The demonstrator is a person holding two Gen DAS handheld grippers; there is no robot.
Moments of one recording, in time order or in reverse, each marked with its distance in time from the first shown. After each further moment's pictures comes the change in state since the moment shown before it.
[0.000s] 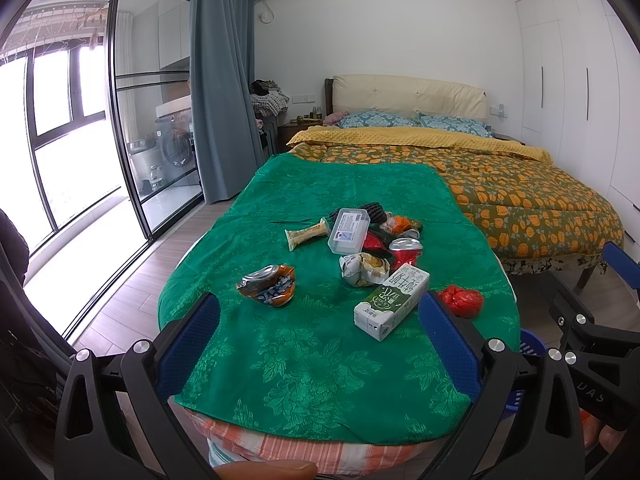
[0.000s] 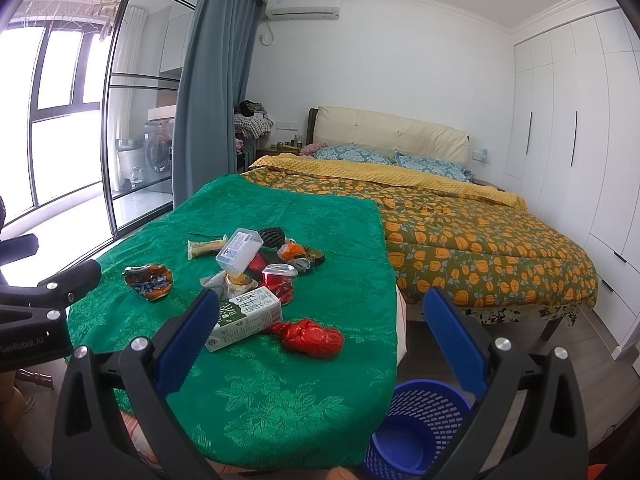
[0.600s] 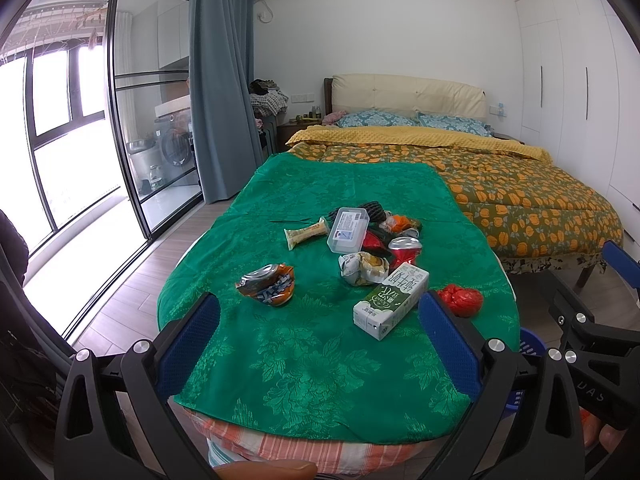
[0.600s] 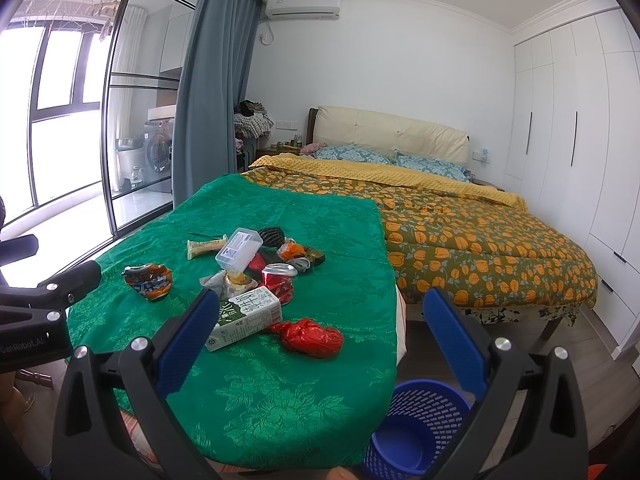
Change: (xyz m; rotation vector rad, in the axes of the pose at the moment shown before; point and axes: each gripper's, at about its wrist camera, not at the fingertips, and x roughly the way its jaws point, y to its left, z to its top) left arm 0.000 0.000 0.000 0.000 0.001 0.000; right arm 0.000 0.001 -0.001 -0.001 0.000 0.000
